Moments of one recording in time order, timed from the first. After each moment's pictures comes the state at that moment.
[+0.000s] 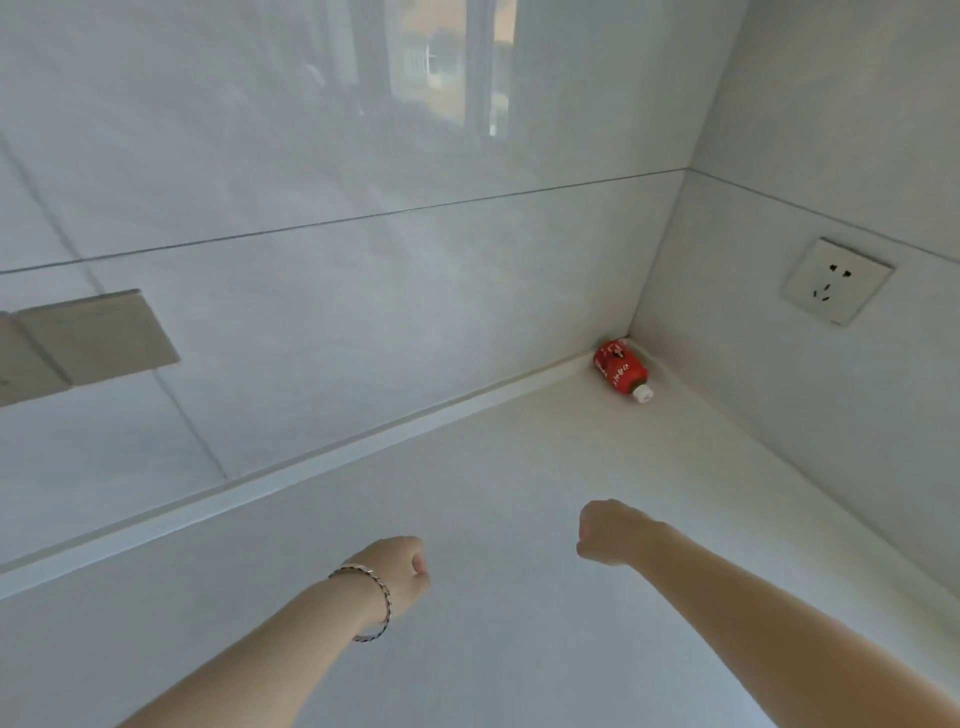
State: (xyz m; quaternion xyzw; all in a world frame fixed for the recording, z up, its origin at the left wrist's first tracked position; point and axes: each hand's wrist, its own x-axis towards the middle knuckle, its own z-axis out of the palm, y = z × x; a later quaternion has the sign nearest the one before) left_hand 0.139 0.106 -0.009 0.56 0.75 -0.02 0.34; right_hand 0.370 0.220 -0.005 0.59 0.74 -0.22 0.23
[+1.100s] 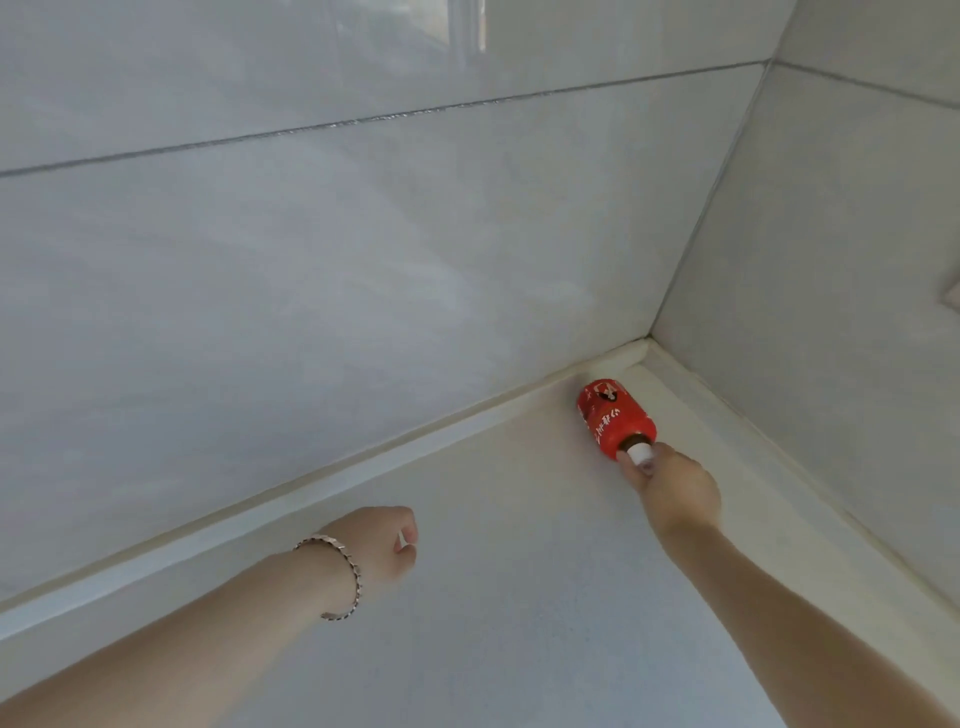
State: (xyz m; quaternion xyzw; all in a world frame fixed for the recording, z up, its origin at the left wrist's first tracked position) left_hand 0.162 0.324 -0.058 0.58 0.74 -0.07 0.32; right_hand 0.433 0.448 -0.101 0.73 0.66 -0.14 -0.09
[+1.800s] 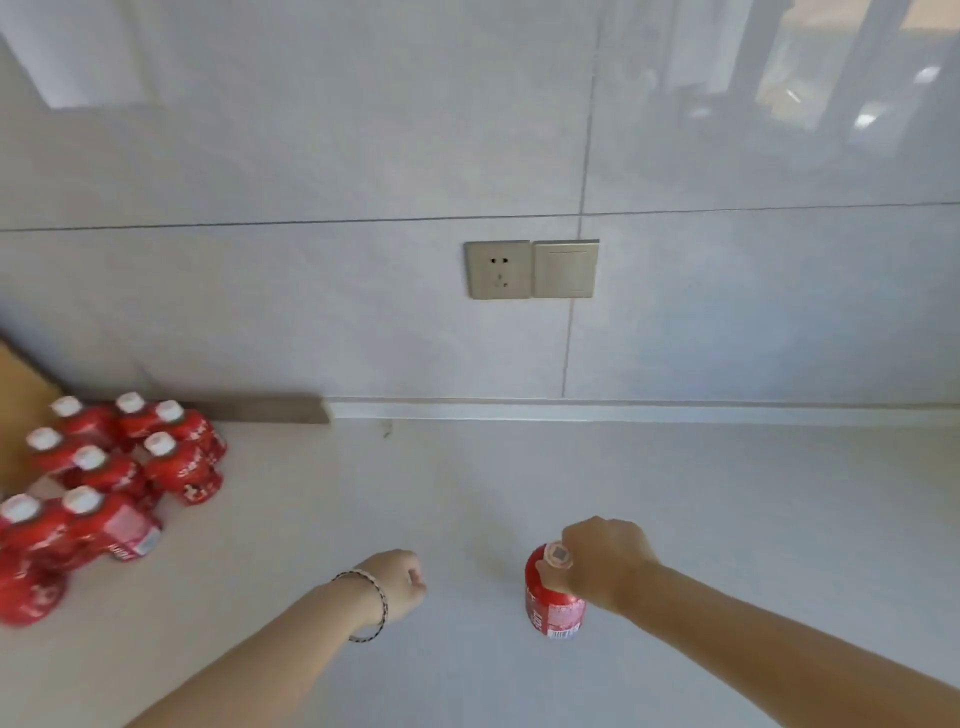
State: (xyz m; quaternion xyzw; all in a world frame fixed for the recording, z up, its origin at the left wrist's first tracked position) left_hand -0.029 -0.194 -0.007 0.34 0.88 0.00 0.34; right_hand 0.135 -0.019 0.034 0.28 0.94 -0.12 0.17
